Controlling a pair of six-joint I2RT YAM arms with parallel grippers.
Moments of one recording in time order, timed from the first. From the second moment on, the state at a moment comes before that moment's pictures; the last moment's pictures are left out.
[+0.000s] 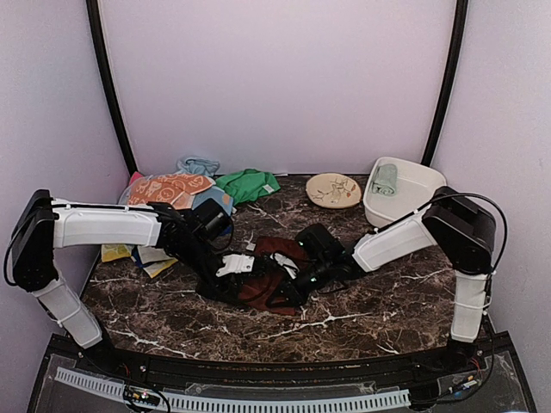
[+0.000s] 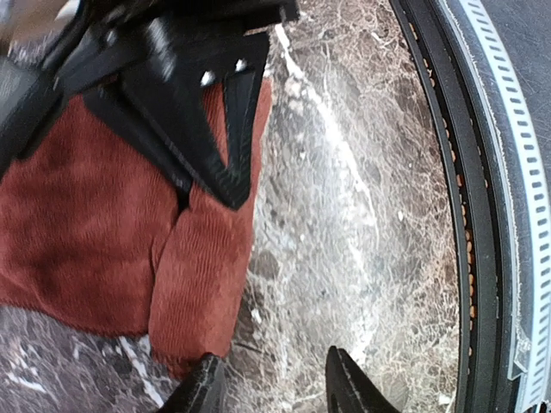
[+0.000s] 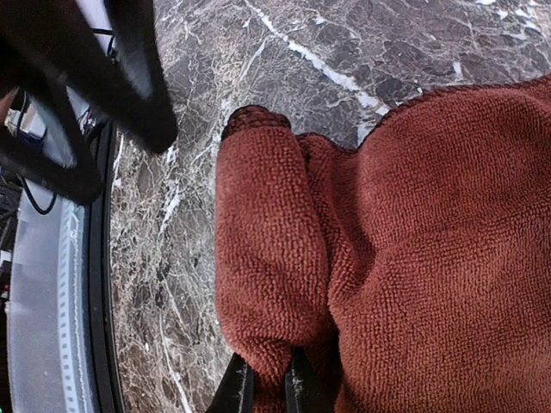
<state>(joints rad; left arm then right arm) -0.80 1.61 1.06 -0.69 0.45 0.76 0.93 1.97 1.02 0.09 -0.66 0.10</state>
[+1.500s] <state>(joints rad) -0.91 1.77 1.11 -0.53 0.28 0.71 0.88 1.99 0.99 0.16 -0.77 0.24</state>
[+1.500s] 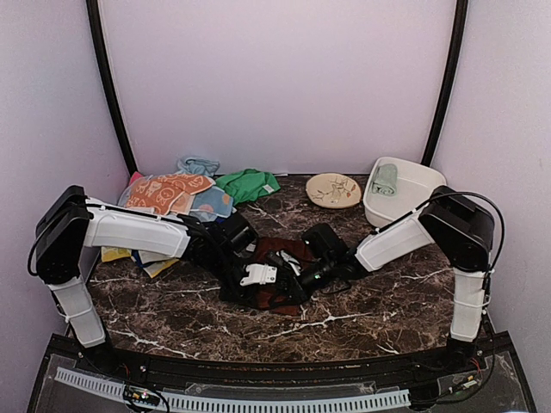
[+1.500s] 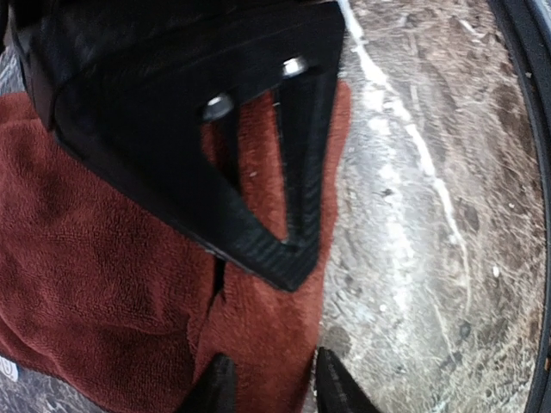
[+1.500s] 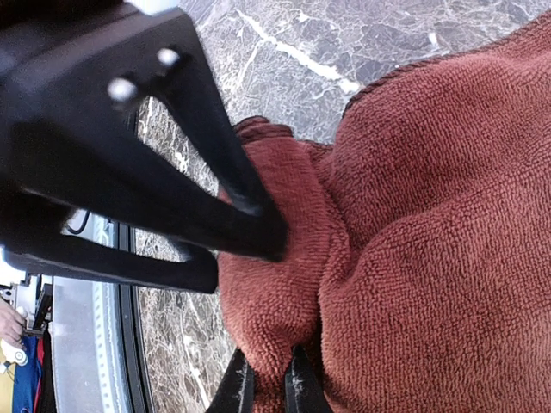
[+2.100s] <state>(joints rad) -0.80 1.90 1.21 -0.60 0.51 0.67 0.85 1.86 0.81 0.35 -0.68 0.42</state>
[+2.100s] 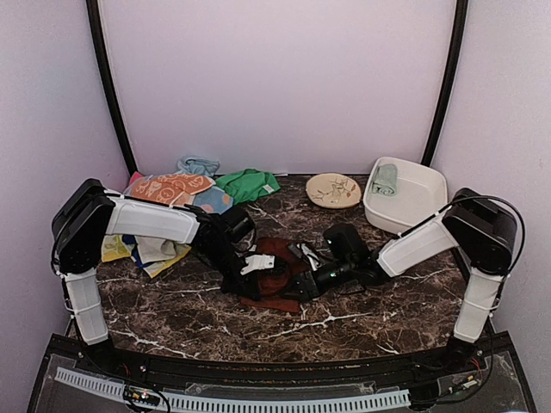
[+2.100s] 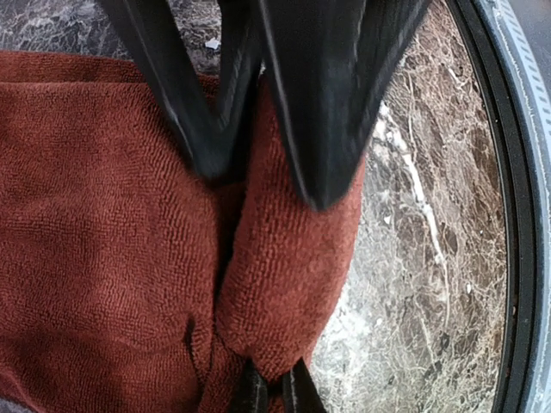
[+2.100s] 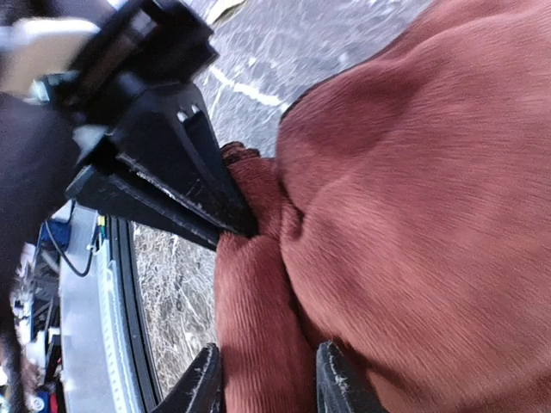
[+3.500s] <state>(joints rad) -0.73 2.25 1.61 -1.25 0.75 0.72 1.55 1.69 0.67 0.30 0.57 -0.59</state>
